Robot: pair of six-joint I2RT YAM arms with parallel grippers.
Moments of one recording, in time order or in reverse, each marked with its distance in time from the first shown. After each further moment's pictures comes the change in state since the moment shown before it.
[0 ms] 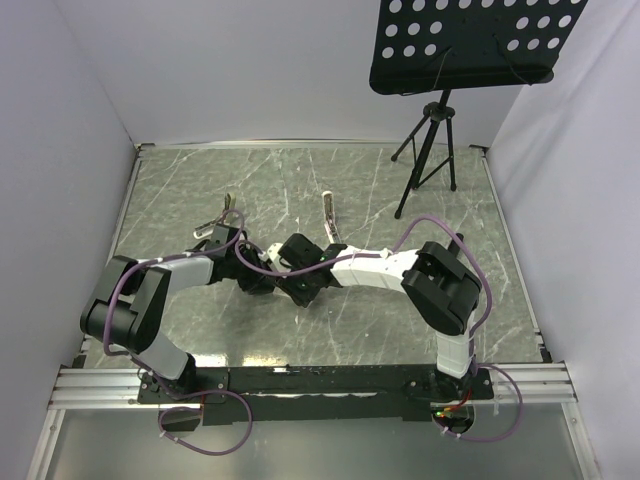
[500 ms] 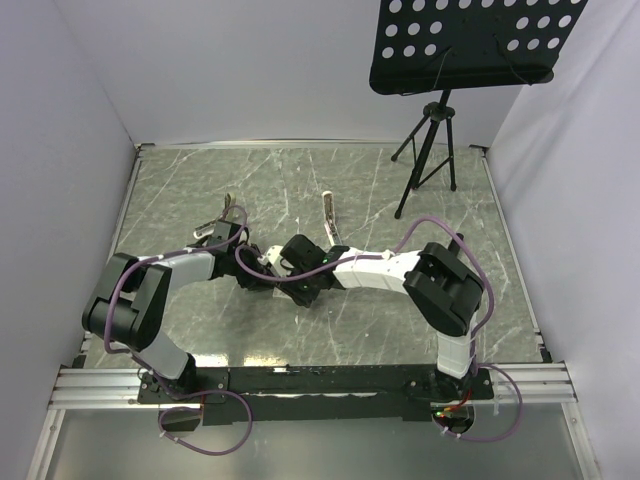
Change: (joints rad) left arm -0.006 0.015 0.052 -0.071 -0.065 0.067; right arm 0.000 -0.013 -0.033 0.043 -0.021 -0.078
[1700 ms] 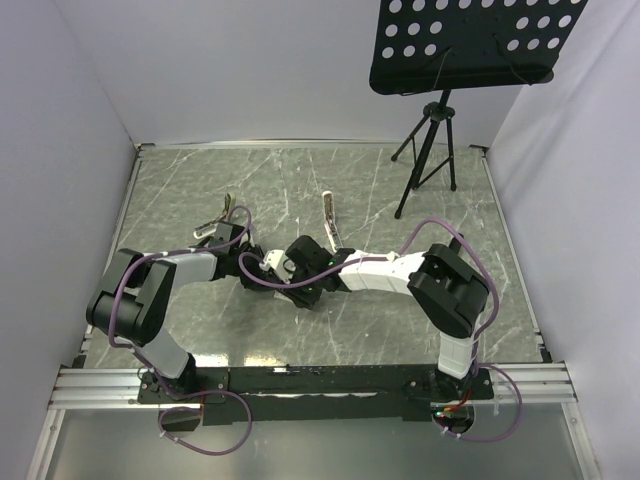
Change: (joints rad) left arm -0.005 0.037 -0.012 0.072 0.081 0.024; right arm -0.013 -0.034 -0.068 0.080 -0.085 -0.111
